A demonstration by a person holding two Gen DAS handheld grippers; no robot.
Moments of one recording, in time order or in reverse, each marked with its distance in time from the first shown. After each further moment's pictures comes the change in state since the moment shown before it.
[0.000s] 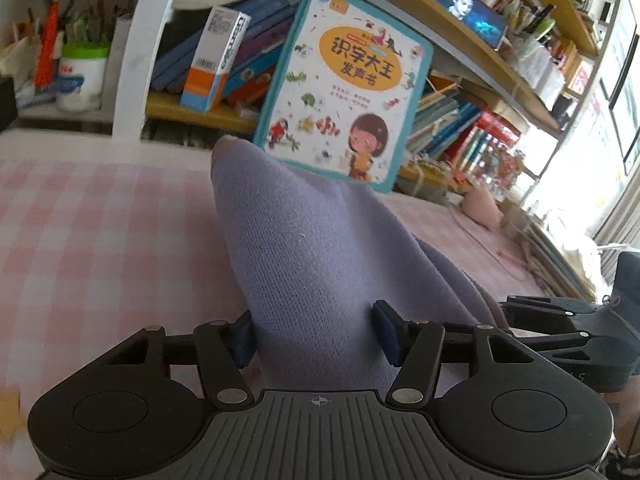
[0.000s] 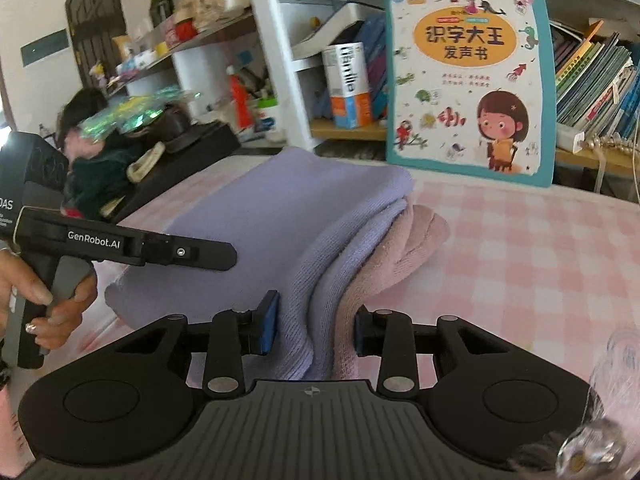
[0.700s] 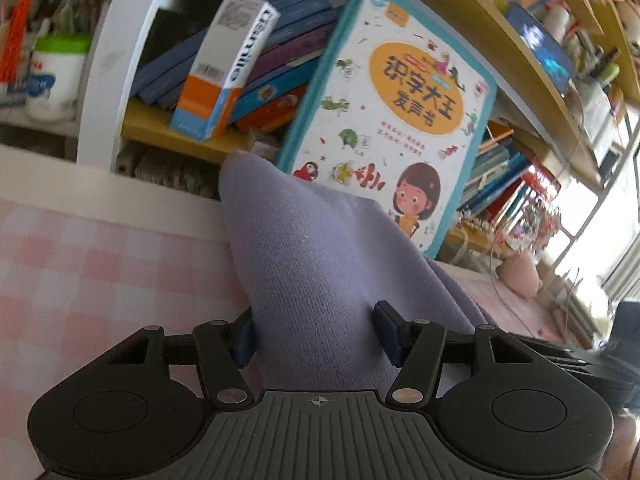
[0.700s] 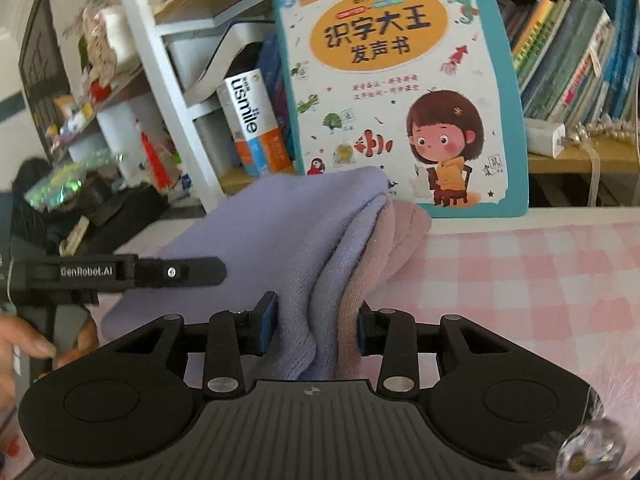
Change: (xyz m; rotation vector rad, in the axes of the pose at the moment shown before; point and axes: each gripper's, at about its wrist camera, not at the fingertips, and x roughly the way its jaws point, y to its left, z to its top) left arm 0.096 0.036 0.047 -0.111 -0.085 -0.001; right arm 0.071 -0.097 0.038 0.166 -0.094 -0.032
